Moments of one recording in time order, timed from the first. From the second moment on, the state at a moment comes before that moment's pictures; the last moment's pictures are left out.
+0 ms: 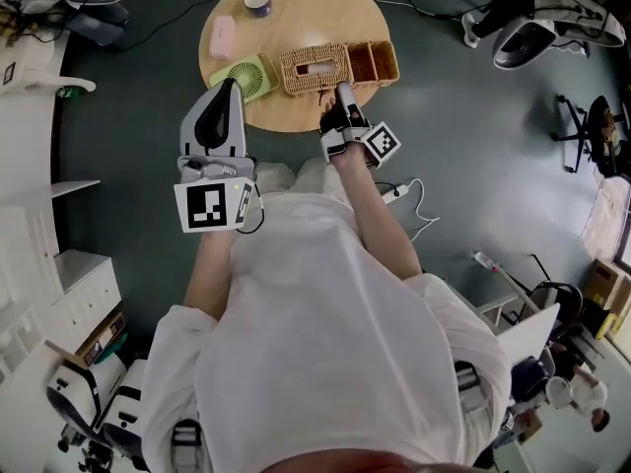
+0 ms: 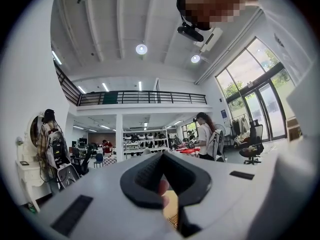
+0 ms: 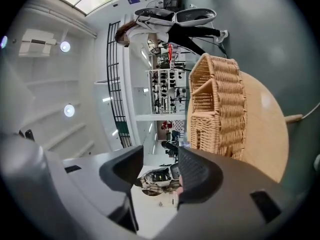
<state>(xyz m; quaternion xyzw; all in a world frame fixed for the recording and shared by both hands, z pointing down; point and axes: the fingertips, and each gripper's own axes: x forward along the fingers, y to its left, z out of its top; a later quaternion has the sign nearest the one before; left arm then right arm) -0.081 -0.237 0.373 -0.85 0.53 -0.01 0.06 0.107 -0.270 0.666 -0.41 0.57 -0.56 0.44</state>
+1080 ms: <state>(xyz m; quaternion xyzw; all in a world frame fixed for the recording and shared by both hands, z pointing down) -0.088 -0.269 0.429 -0.85 0.53 -0.01 0.06 0.103 -0.281 0.761 -0.43 0.55 -0.58 0.42</state>
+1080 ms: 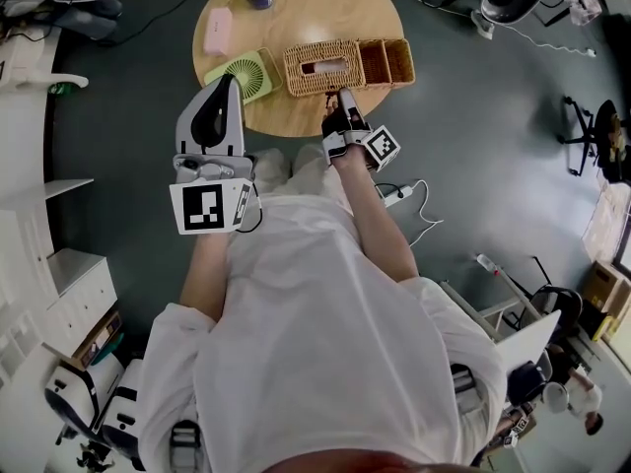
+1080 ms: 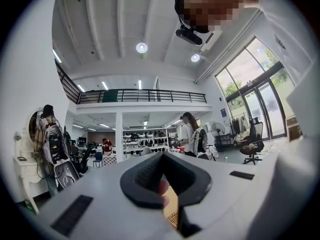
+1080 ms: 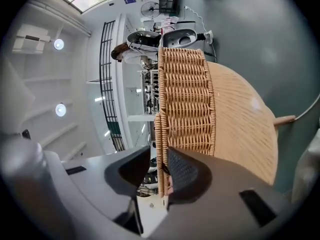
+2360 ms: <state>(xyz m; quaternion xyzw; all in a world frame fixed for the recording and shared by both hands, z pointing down) -0.084 -0.271 0.378 -0.84 0.54 -0.02 0.05 0.102 -0.324 0.686 -0.43 0.58 -0.56 0.40</state>
